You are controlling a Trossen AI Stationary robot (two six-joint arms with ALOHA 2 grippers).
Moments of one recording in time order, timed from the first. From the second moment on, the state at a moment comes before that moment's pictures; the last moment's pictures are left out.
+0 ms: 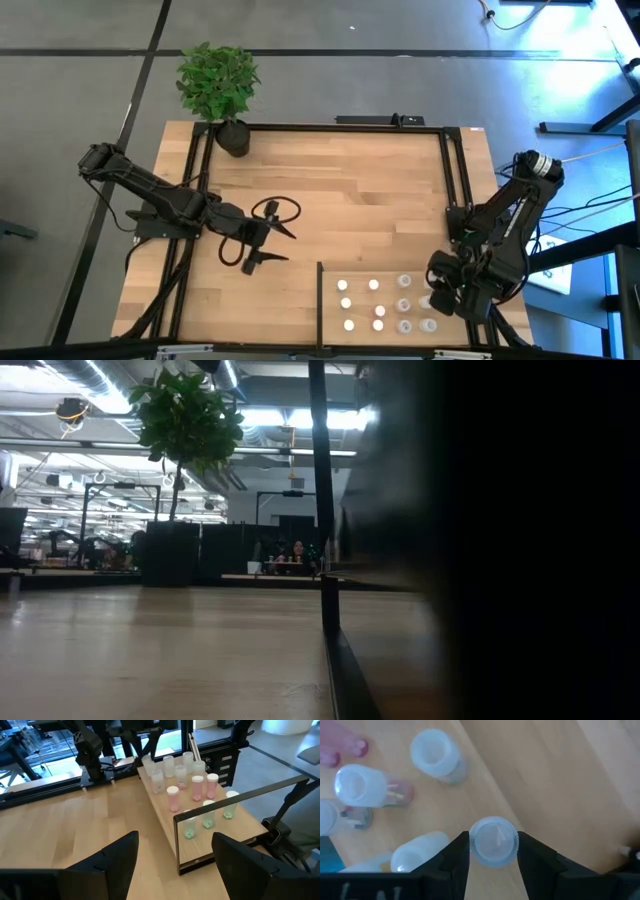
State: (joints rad) left arm -0.38 1.13 0.79 -0.02 -0.14 0.06; right arm 1.09 1.34 0.98 -1.10 0.31 1.62
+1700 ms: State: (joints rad) left arm -0.38 1.13 0.79 -0.02 -0.14 0.06; right arm 1.09 1.38 1.21 -1.28 0.46 1.51
